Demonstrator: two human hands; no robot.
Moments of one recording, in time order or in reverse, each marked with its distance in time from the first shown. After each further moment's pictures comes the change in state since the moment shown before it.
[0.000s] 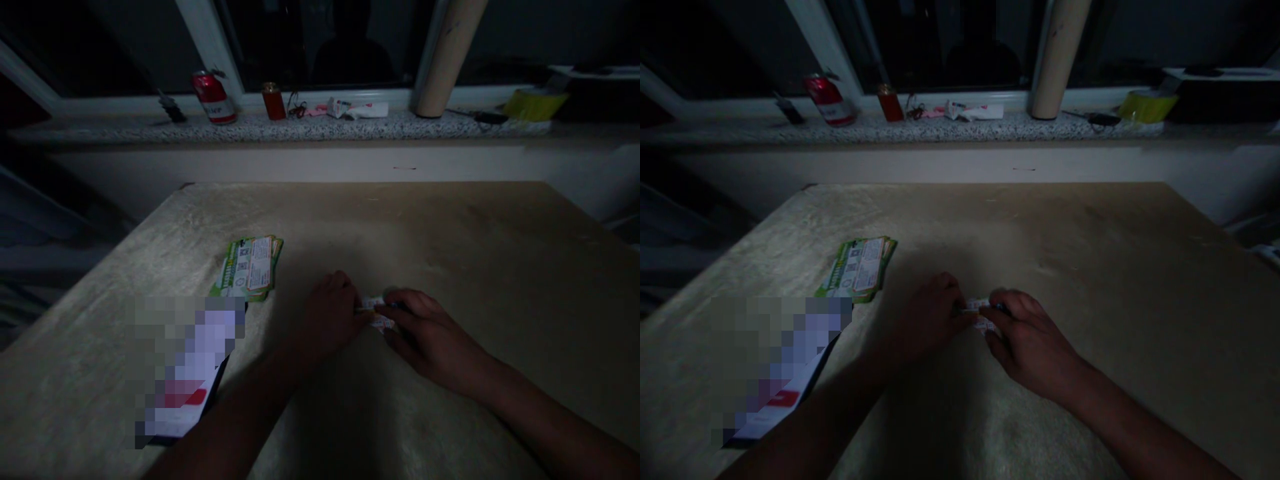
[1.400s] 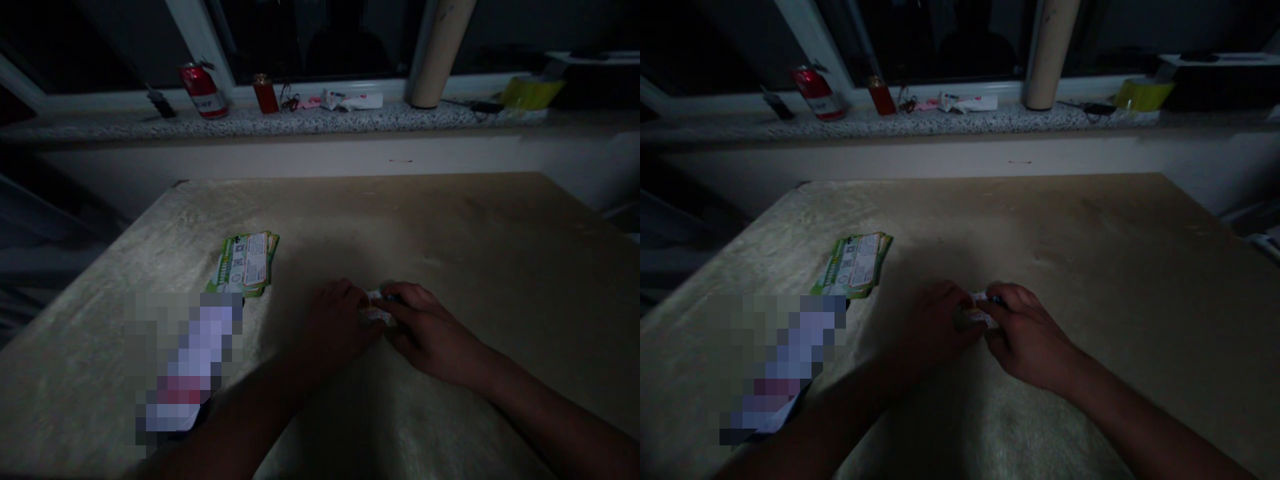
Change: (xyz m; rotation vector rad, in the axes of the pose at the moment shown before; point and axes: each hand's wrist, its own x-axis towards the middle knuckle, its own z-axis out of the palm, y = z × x) left_hand -0.016 0.018 0.023 -0.059 0.130 -0.020; right_hand -0.003 -0.001 -0.001 0.068 -0.038 0.025
